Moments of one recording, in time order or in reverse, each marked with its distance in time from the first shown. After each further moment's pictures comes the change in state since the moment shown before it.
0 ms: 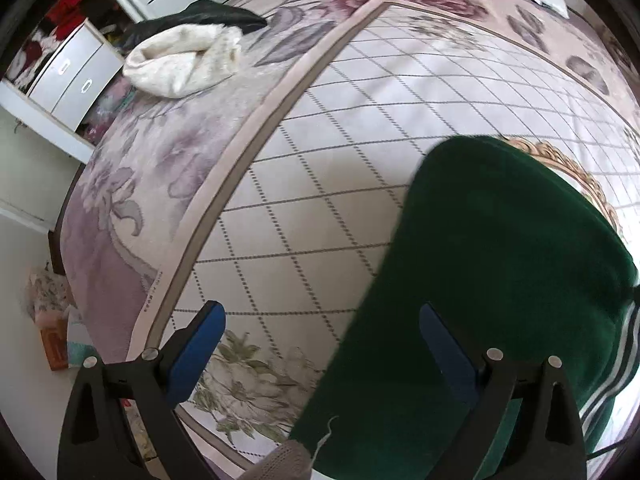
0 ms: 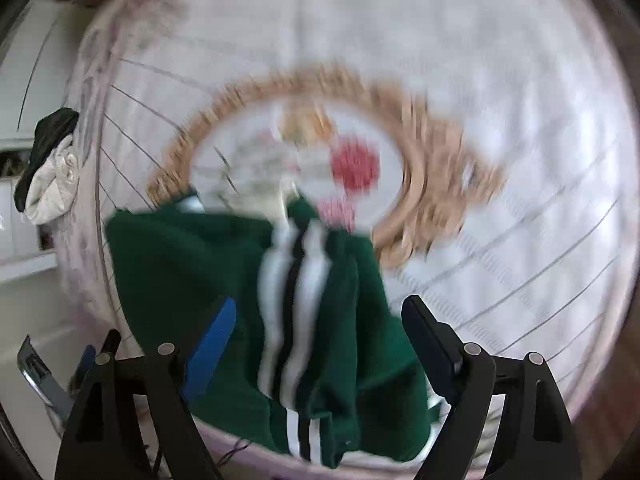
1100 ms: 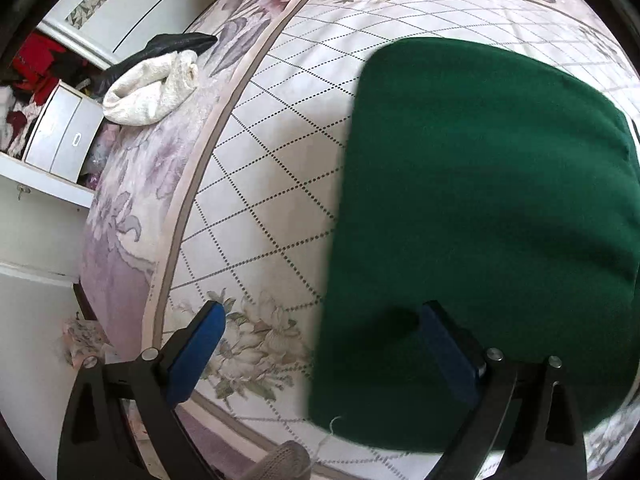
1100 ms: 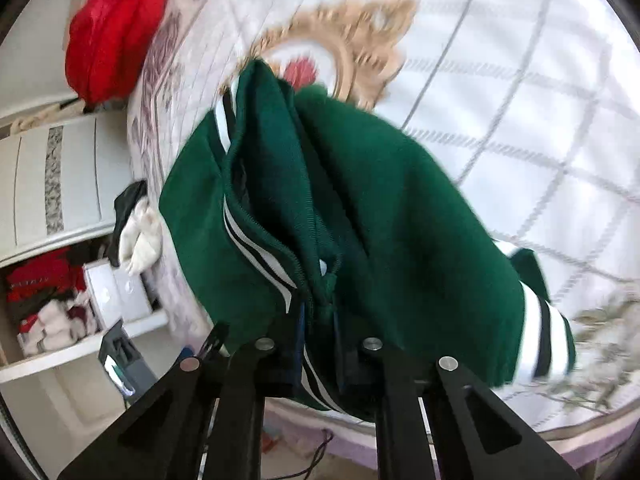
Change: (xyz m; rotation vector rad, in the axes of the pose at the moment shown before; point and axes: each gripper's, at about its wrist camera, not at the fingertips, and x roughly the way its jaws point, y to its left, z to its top) left arm -0.012 -0.056 -0.066 0.232 0.005 0.095; right arm -0.005 -0.093 -0.137 0.202 -0.213 0.198
